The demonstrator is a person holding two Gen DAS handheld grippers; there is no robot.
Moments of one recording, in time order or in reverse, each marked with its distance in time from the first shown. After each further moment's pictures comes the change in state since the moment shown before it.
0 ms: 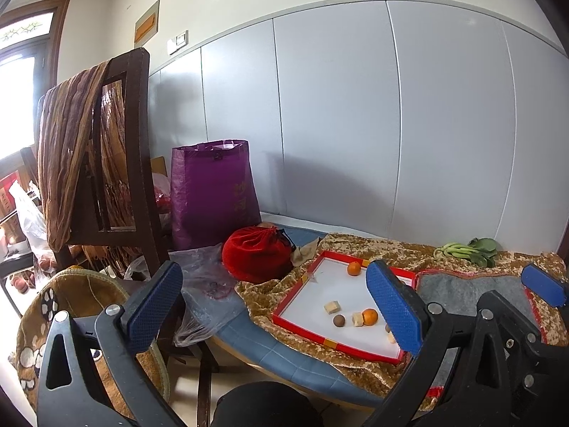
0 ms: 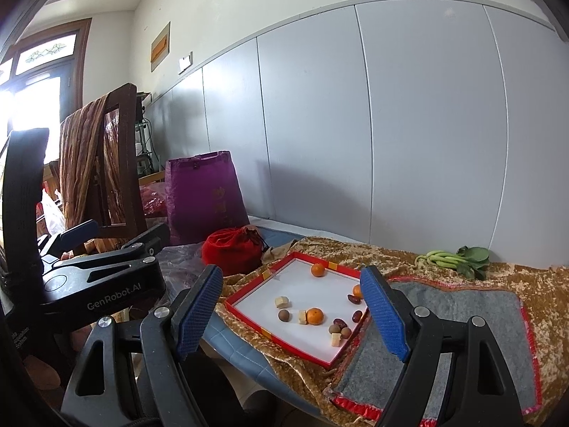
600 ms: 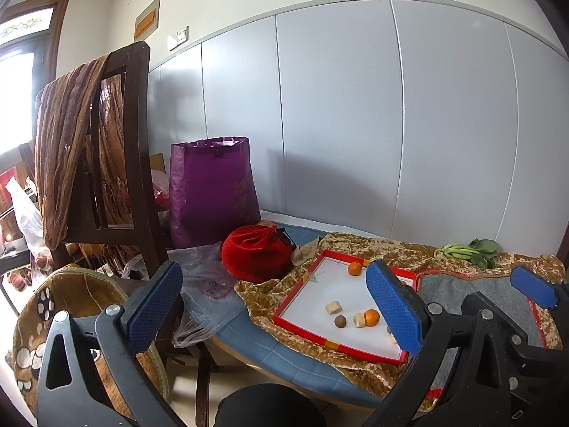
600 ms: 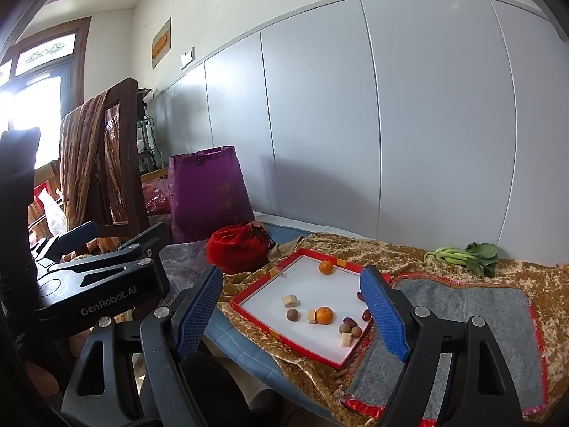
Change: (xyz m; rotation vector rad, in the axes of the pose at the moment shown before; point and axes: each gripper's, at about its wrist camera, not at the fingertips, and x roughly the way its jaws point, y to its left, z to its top) left arm 0.009 0.006 0.000 -0.008 0.009 -0.012; right arm 0.017 0.007 0.002 -0.009 0.019 0.019
